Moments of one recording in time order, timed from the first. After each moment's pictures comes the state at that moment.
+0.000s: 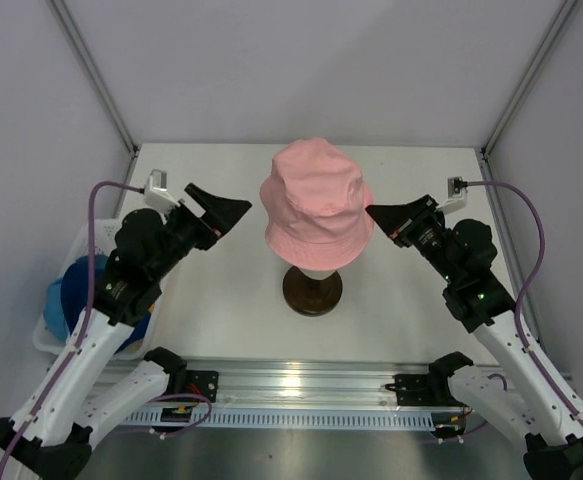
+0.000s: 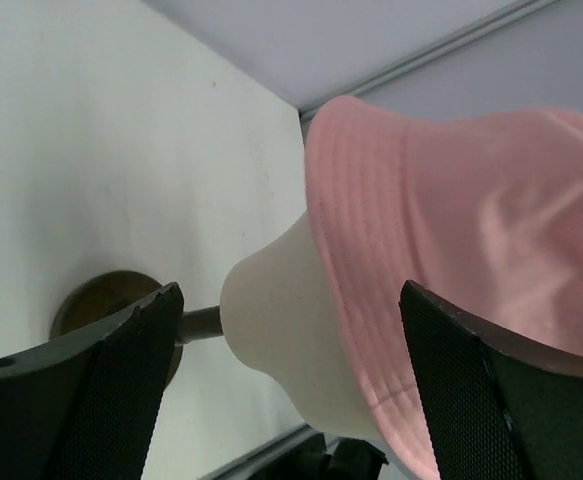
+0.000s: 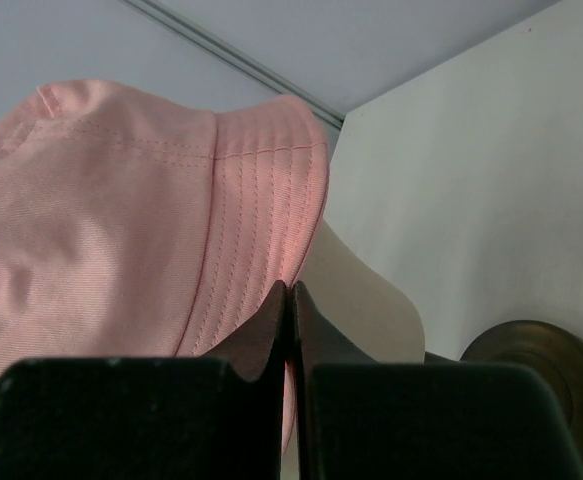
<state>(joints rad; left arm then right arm) -0.45 0.74 0.99 -0.38 0.03 -0.97 0.42 0.78 0.81 0.01 -0.16 0.98</state>
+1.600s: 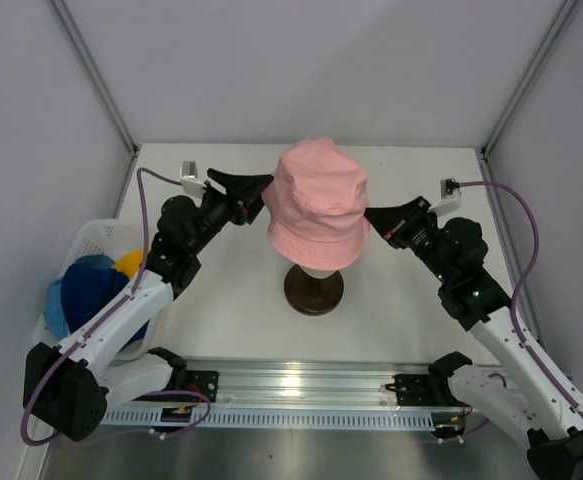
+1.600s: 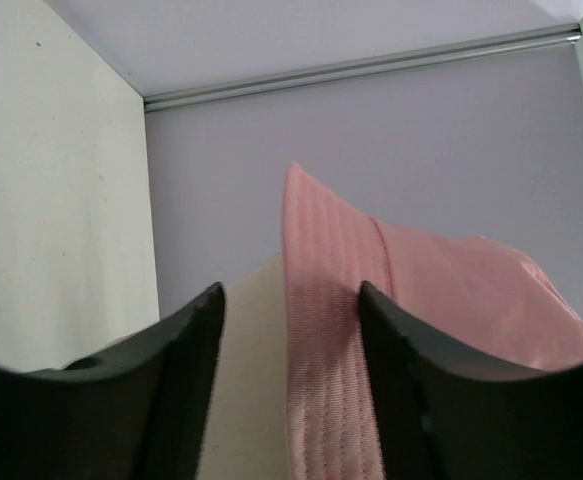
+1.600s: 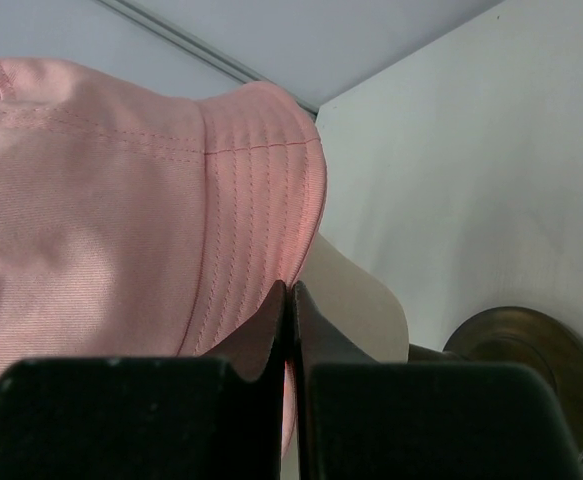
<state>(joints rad) -0.44 1.08 0.79 0.32 0.17 -1.43 0.46 0.81 0.81 -0.02 -0.09 0.96</state>
